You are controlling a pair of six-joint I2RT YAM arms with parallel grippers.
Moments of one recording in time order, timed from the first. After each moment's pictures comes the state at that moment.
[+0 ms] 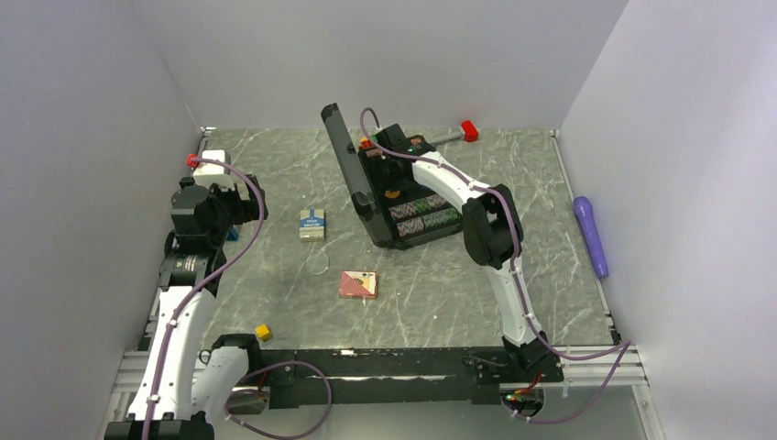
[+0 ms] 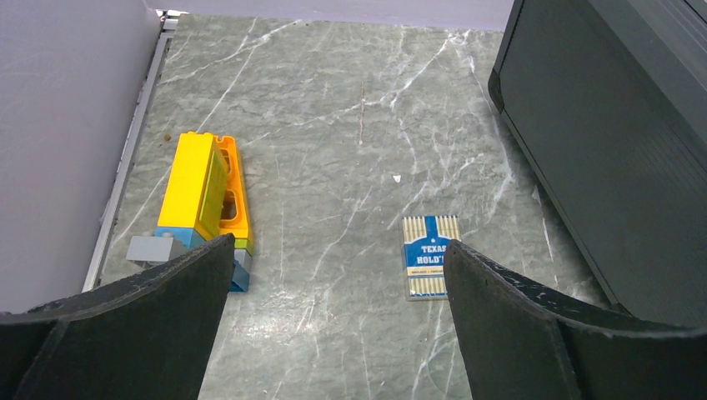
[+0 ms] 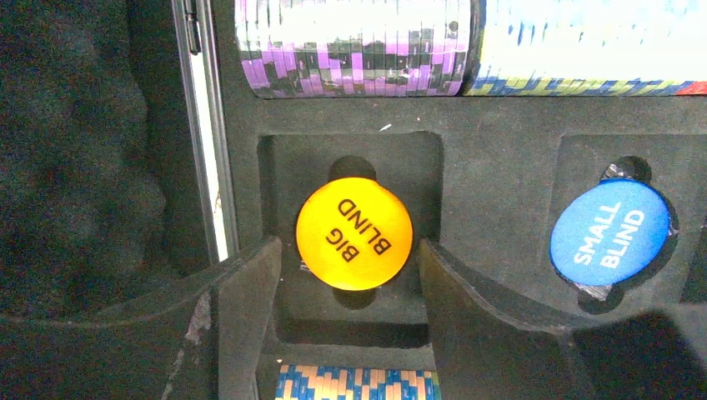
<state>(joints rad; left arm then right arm) 0.02 0.80 0.84 -0.29 0.01 -0.07 0.56 2.30 1.98 -0.68 0.09 0.24</state>
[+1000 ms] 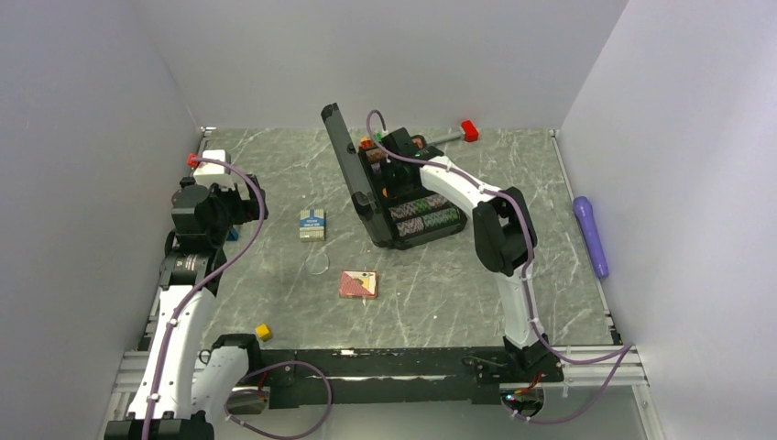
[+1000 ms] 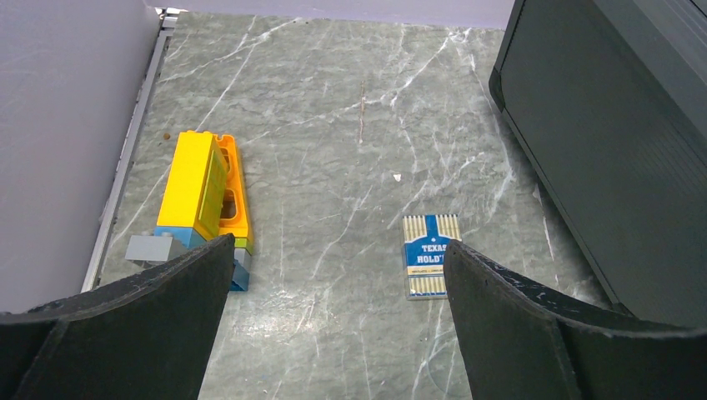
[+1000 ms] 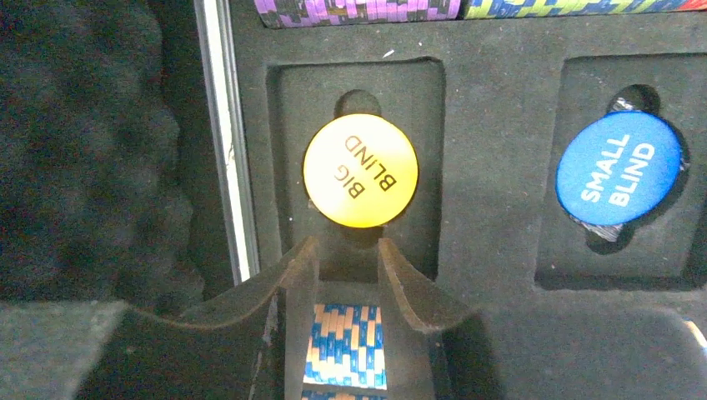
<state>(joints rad) 0.02 0.80 0.84 -0.29 0.01 -0.07 0.56 2.17 1.81 -0.62 0.06 0.27</state>
